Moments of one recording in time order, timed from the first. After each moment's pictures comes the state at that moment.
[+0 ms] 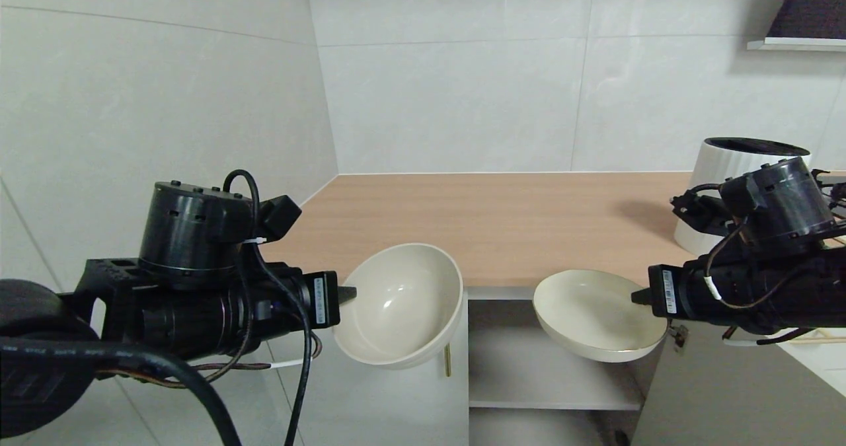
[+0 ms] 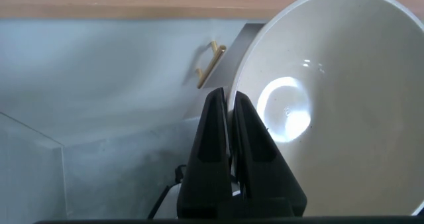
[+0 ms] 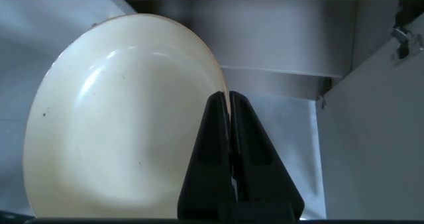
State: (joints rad) left arm -0.47 1.56 -0.79 -0.20 -0.04 -0.43; right arm 0.41 1.55 -0.93 0.12 -0.06 0.39
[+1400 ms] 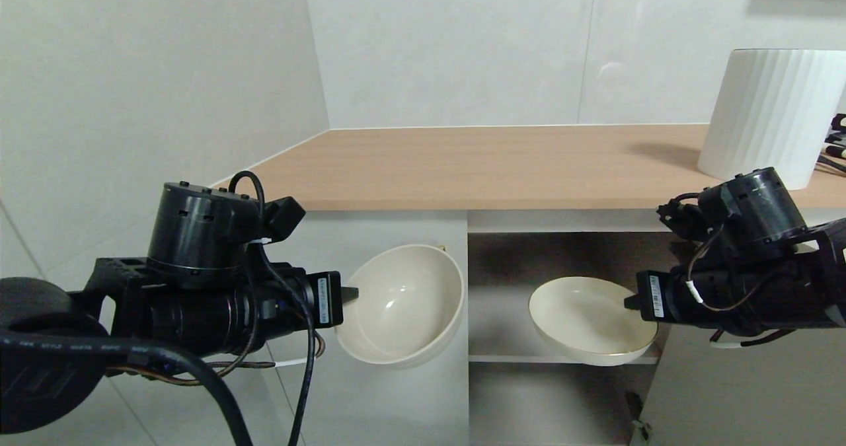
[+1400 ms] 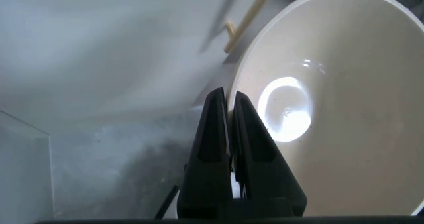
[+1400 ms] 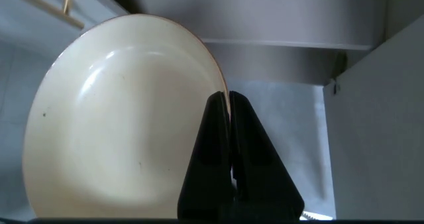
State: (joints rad) left arm -0.47 1.57 -0.79 -0.20 -0.04 -0.43; right arm 0.41 1.60 -0.93 0.11 -0.06 0.39
